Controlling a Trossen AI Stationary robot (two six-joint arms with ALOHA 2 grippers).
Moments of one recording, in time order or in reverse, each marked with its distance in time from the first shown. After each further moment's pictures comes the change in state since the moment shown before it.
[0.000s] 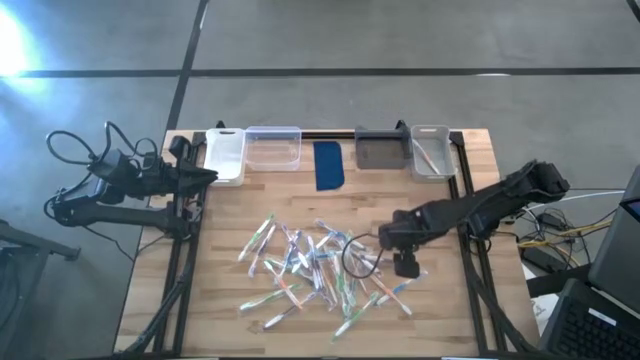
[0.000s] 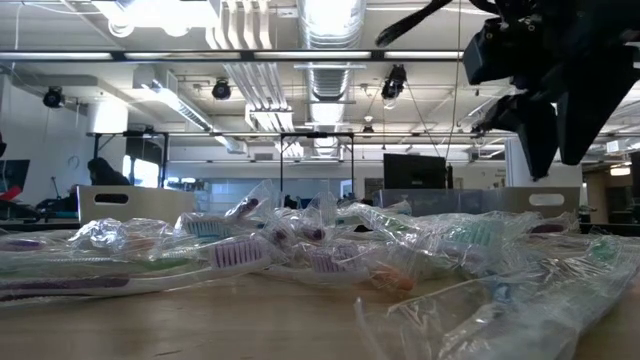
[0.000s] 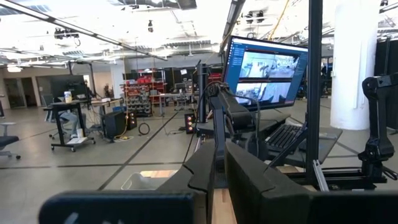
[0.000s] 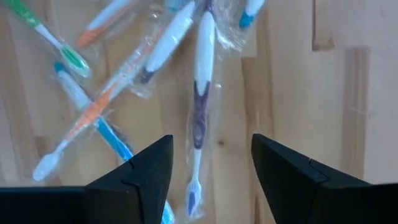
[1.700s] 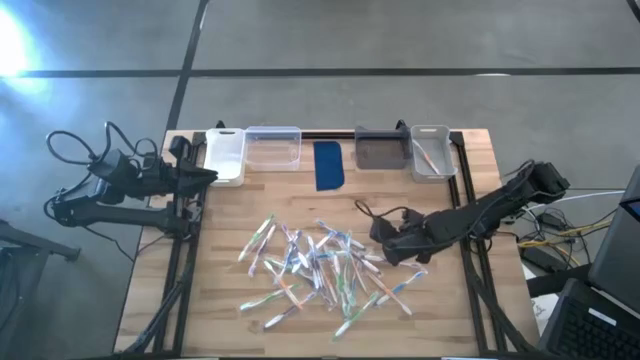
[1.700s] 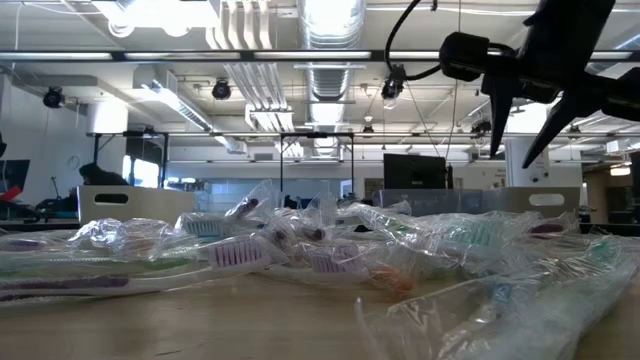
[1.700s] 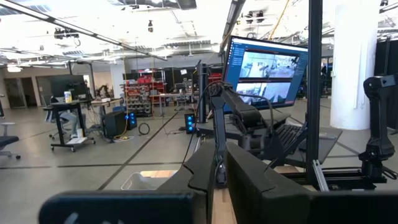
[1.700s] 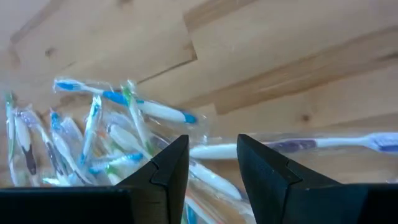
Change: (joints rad) left arm 0.000 0.000 0.000 0.000 0.000 0.000; right arm 0.114 0.020 0.023 0.019 0.368 1.935
